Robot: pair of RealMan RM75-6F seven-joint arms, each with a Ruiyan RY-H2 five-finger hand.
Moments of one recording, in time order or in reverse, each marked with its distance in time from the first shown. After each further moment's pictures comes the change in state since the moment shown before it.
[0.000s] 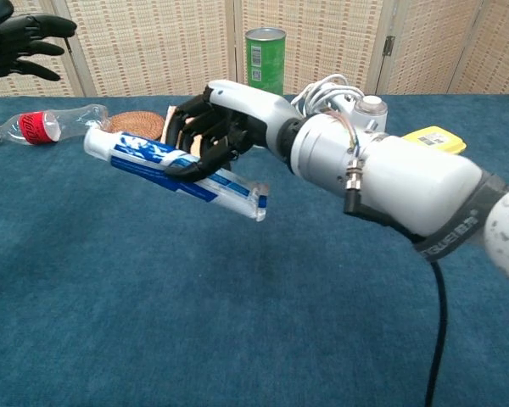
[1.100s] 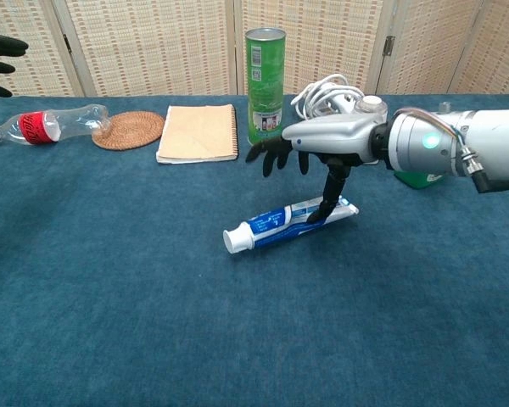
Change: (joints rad) left arm 0.070 -0.002 -0.024 0.073 -0.060 -0.027 -0.003; right arm 0.056 0.251 -0.208 0.141 -0.231 -0.153 -0.130
